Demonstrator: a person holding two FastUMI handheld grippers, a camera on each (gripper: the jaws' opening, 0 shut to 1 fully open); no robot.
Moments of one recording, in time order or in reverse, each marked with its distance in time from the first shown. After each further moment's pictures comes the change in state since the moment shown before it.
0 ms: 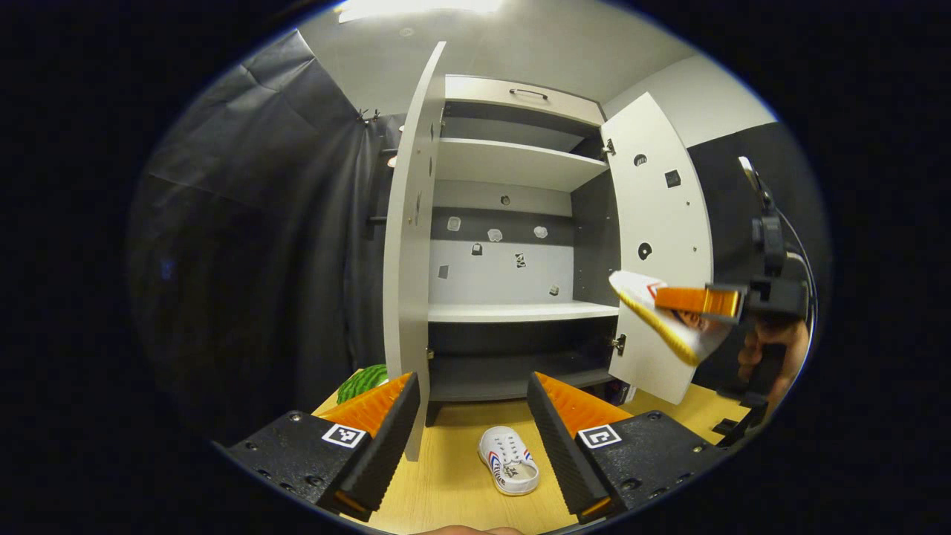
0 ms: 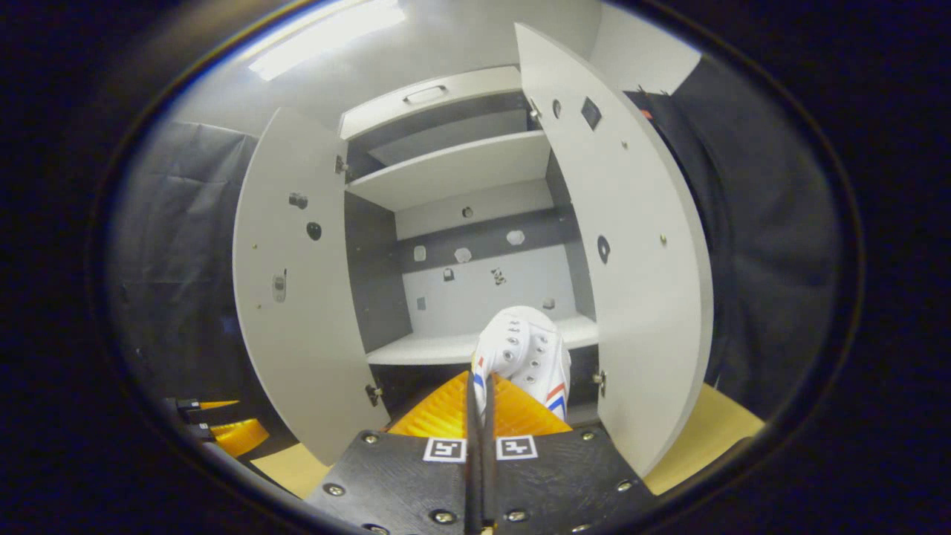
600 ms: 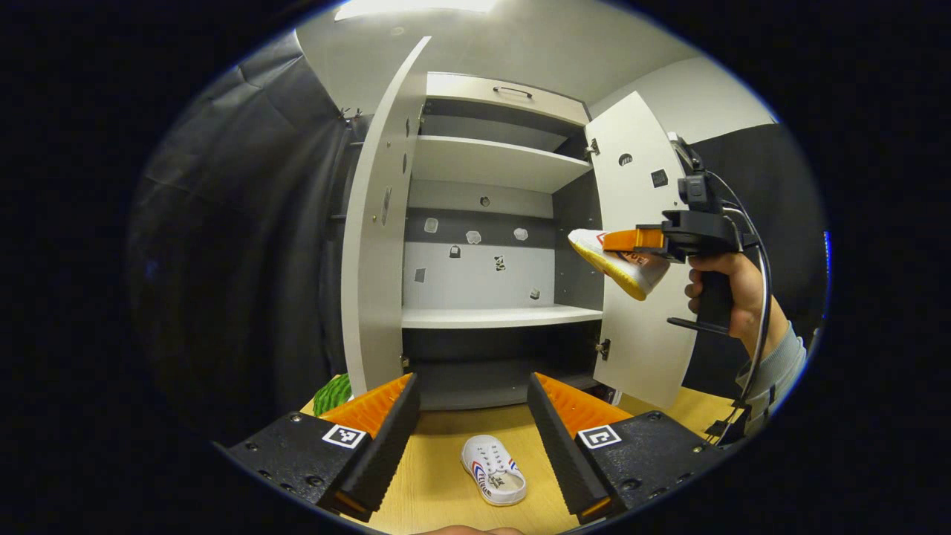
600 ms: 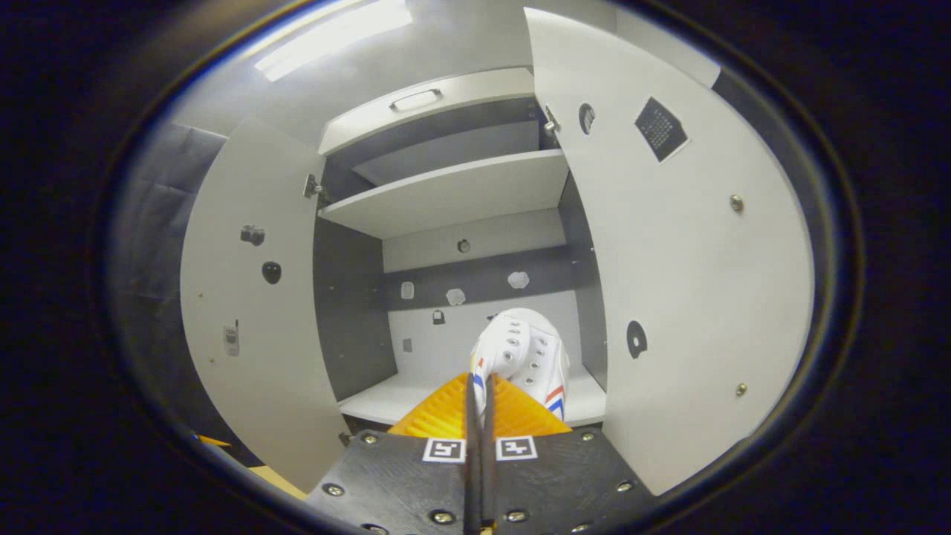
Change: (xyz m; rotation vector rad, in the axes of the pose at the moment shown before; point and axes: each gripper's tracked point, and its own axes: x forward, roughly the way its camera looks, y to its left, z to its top) left arm 0.038 -0.015 0.004 0.009 -0.010 -0.075; right arm 0.129 -0.014 0.058 -0.011 -0.044 0.020
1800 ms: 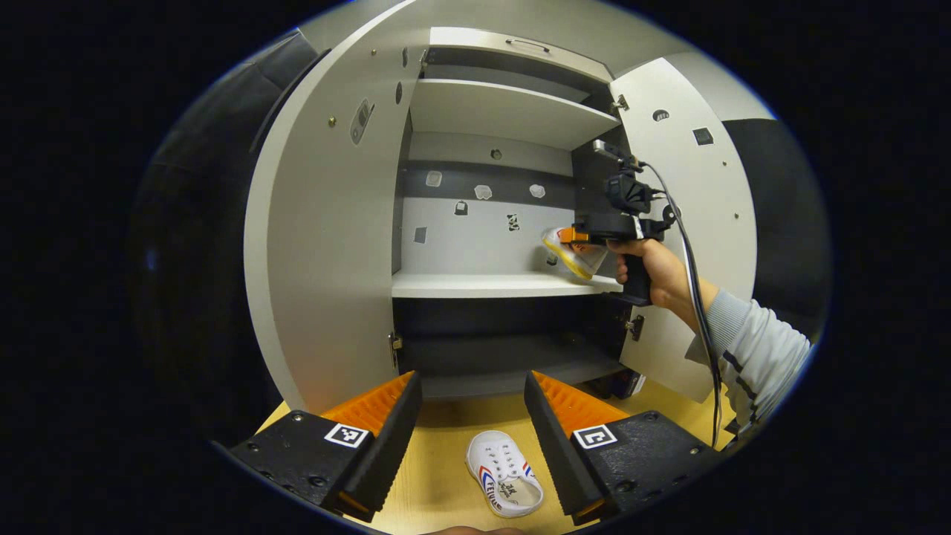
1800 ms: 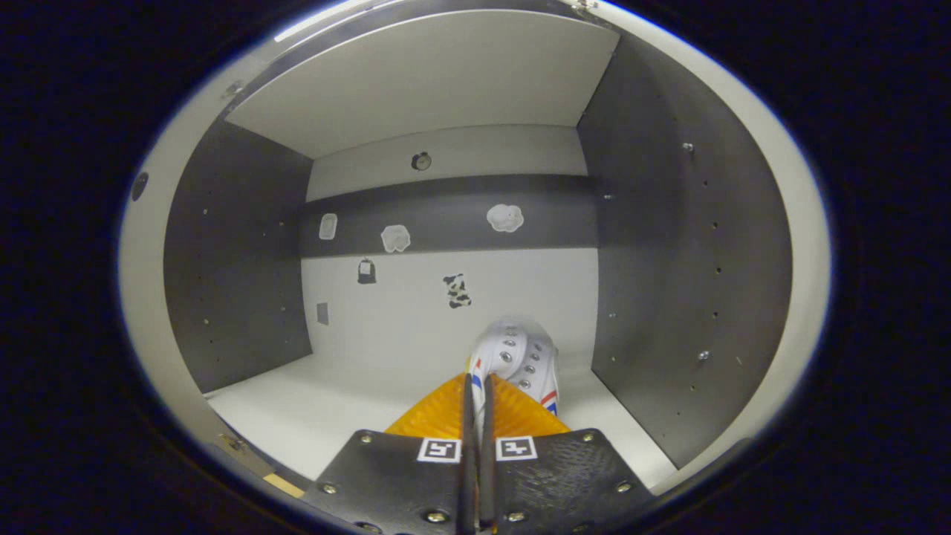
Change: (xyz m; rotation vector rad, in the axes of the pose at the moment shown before) left arm 0.072 0.014 -0.046 -0.026 0.134 0.020; right arm 0.221 -0.044 -0.096 -0.122 0.146 -0.103
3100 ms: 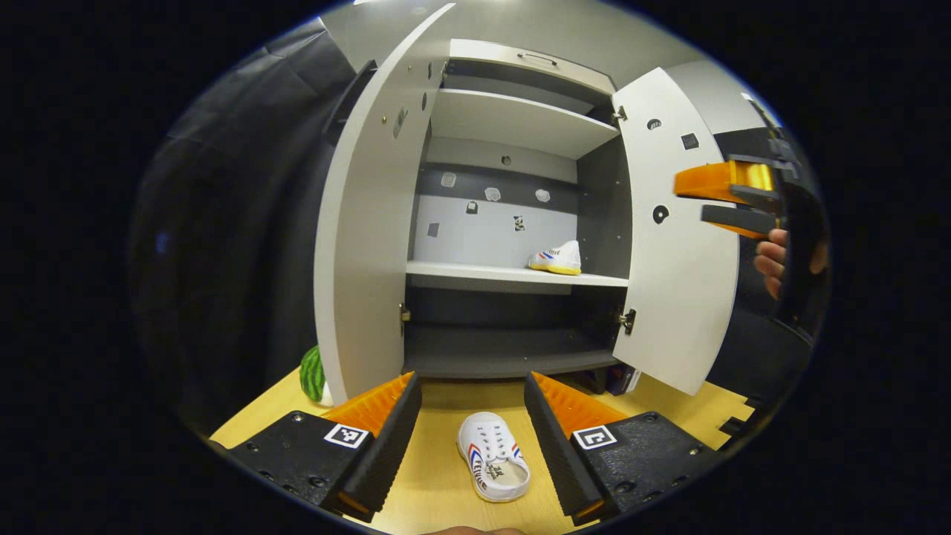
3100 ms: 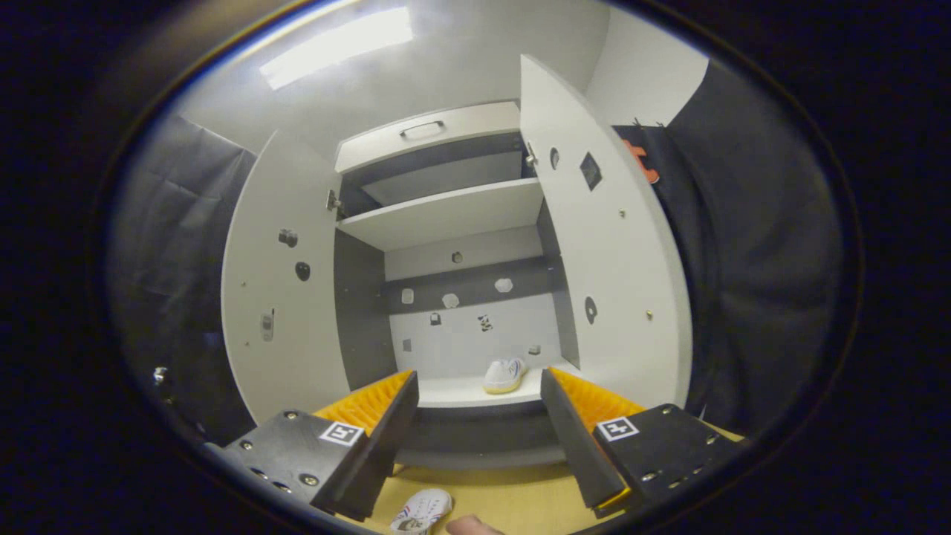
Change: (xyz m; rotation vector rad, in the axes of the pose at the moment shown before) left arm -0.036 -0.011 -0.053 -0.057 -0.019 0.030; right arm -0.388 0.009 0.012 0.162 -0.215 0.005
